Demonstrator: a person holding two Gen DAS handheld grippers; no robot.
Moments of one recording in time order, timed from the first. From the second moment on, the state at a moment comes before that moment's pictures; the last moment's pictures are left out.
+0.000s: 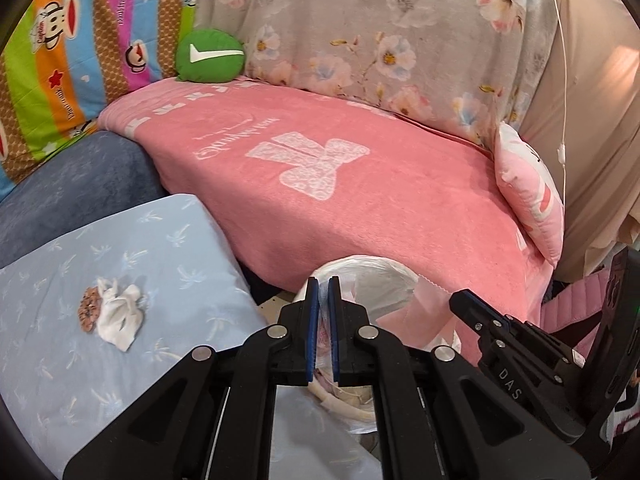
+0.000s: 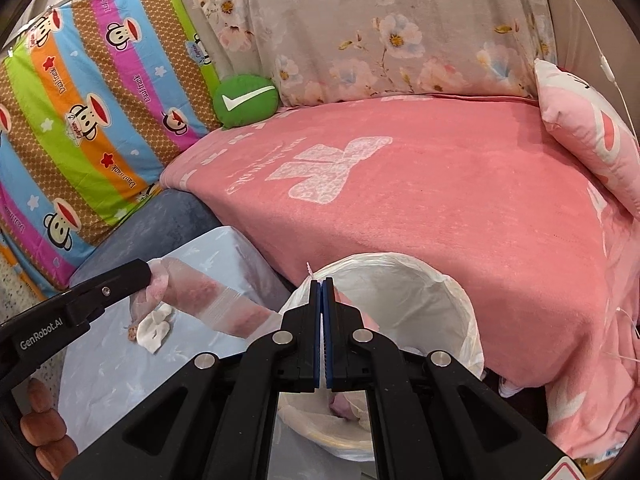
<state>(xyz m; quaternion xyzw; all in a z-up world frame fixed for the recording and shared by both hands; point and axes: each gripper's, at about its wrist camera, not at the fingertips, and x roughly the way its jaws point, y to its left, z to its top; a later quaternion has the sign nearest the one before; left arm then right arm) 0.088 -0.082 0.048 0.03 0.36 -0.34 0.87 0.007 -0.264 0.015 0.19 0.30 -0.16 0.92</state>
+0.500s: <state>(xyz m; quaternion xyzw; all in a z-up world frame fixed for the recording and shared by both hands) 0.076 -0.098 0.039 0.06 0.35 -0.31 0.88 0.002 -0.266 0.010 0.19 0.30 -0.16 0.92</state>
